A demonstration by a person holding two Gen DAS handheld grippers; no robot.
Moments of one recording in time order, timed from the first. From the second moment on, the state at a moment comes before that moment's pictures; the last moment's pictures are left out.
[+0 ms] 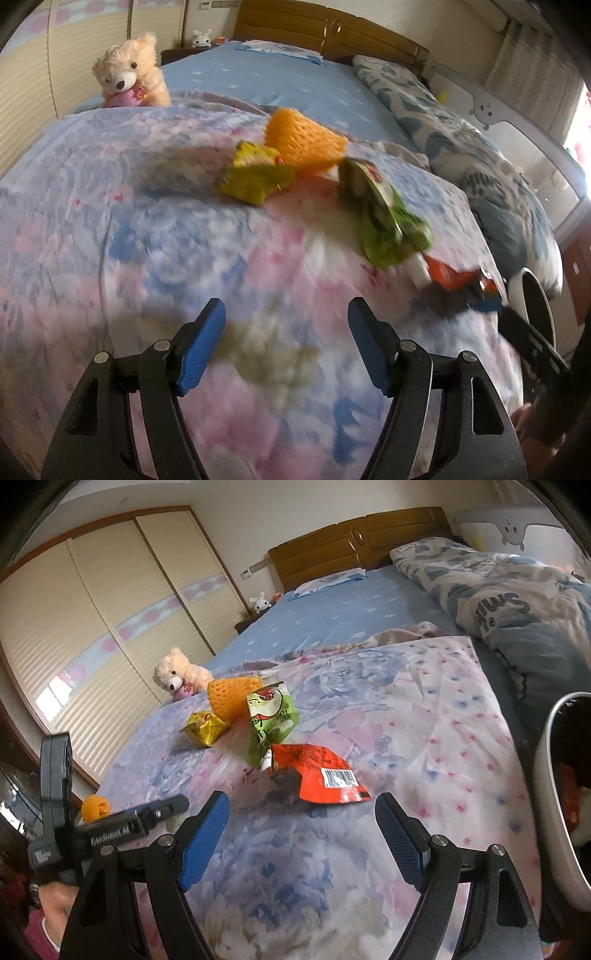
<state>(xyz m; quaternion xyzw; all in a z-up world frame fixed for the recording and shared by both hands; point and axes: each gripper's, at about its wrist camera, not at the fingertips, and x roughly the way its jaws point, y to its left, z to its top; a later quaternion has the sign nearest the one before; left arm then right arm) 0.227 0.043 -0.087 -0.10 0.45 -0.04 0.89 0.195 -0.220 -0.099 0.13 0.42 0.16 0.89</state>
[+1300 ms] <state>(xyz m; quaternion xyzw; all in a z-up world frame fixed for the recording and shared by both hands) 0.241 0.027 -0.079 -0.05 0.42 -0.07 0.90 0.197 -0.230 -0.103 0.14 0.43 0.15 0.88</state>
